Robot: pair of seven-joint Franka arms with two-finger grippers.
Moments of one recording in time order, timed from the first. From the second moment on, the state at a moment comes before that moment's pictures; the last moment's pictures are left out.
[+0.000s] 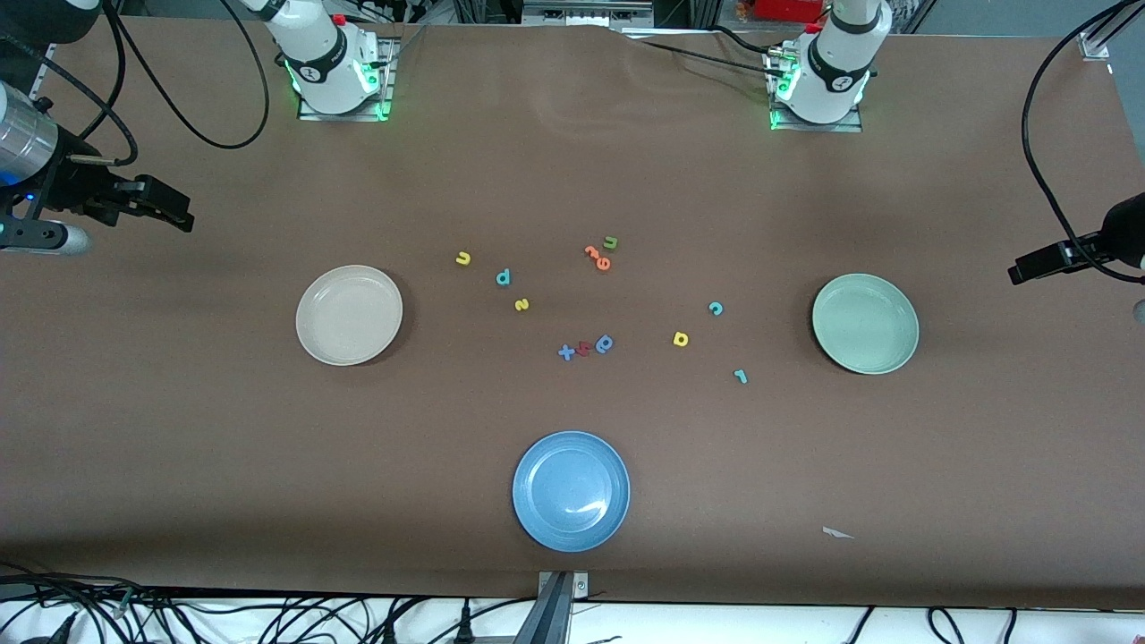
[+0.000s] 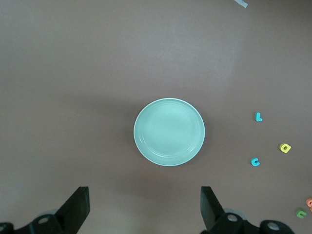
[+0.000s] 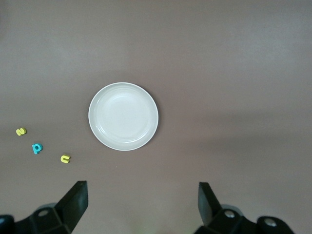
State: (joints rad) left arm 0.17 0.20 -0.08 -1.45 0.03 1.52 -0.15; right arm -0.03 0.03 0.08 -1.62 -0.01 1.58 0.11
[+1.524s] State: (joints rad) left arm 0.15 0.20 -0.08 -1.45 0.03 1.52 -0.20; right arm -0.03 0.03 0.08 -1.62 -0.01 1.58 0.11
